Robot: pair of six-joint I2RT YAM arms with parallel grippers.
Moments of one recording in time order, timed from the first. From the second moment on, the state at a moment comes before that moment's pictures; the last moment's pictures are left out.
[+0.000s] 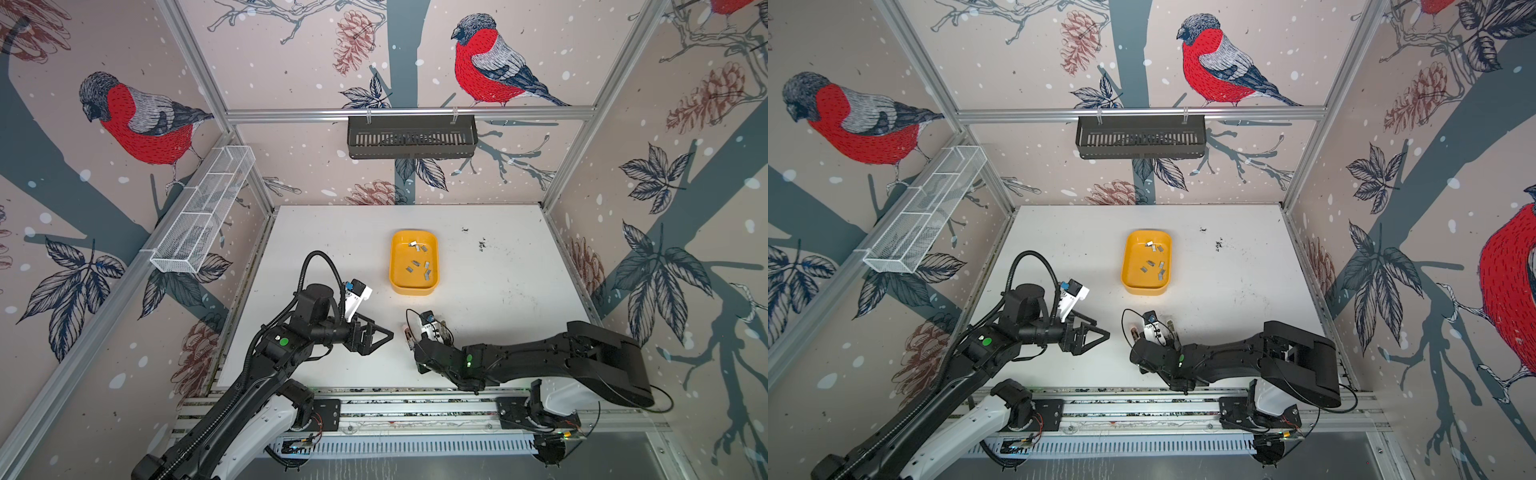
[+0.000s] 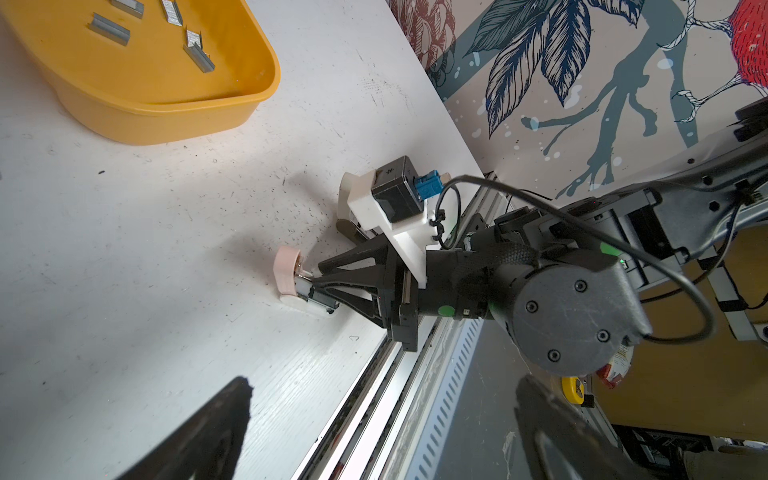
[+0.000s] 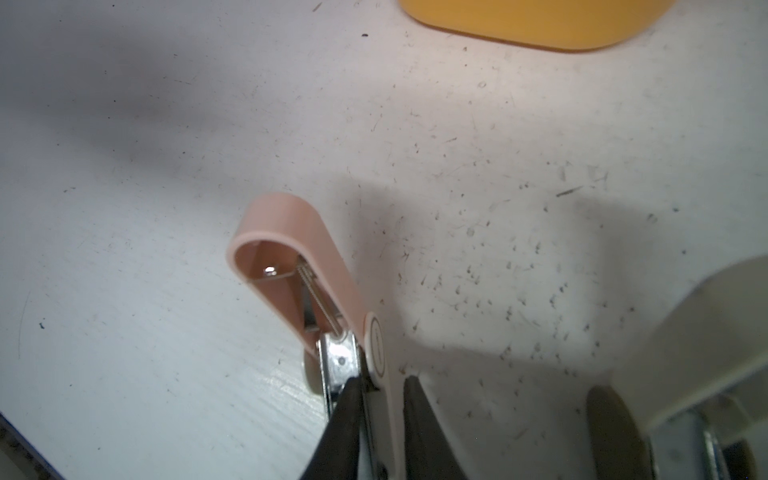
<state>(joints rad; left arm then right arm) -0.50 0.73 0.61 -0.54 0.74 -0.32 1.32 1.50 0.57 0.02 0.42 0.82</state>
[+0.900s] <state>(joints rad) -0.51 1.22 1.03 -0.36 0.75 -0.18 1.16 1.00 0.49 -0.14 0.39 0.68</state>
